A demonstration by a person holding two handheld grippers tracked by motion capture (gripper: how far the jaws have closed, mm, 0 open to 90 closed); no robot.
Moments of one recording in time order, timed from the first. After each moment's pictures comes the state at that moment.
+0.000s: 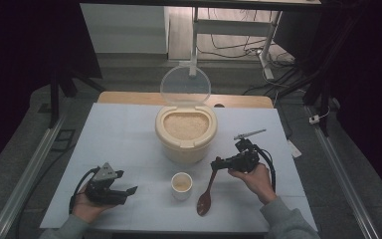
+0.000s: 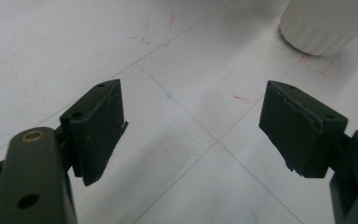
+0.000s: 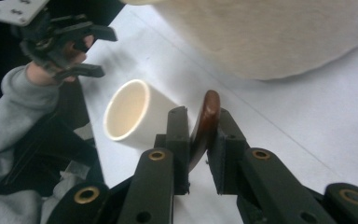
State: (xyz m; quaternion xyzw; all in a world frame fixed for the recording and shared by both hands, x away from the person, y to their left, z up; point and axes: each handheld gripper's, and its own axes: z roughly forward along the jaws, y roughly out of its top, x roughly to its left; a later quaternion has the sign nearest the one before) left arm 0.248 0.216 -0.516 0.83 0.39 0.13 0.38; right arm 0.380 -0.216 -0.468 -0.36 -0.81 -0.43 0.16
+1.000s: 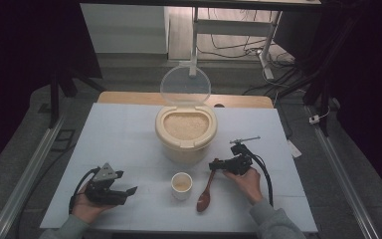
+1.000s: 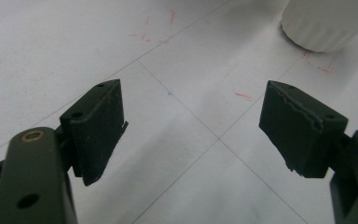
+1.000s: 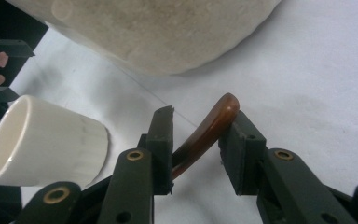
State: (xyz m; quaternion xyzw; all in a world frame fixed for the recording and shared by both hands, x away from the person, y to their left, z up) left arm 0.247 0.216 -0.517 0.83 0.39 0.13 0.37; right arm 0.396 -0.212 -0.522 -0.44 -0.79 -0.41 0.10
